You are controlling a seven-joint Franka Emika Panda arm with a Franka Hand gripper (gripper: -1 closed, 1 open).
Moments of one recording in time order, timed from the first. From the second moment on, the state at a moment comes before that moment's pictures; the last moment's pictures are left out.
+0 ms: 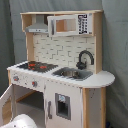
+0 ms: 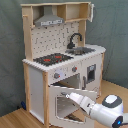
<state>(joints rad) -0.57 -1.48 1.70 -1.96 -0.21 2.55 0.33</state>
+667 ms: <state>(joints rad) -0.53 -1.48 1.73 -2.04 -0.21 2.53 0.53</state>
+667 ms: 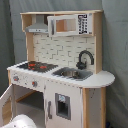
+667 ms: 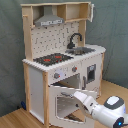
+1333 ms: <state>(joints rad) -0.44 -1.47 1.74 -2.18 -0.18 2.45 0.63</state>
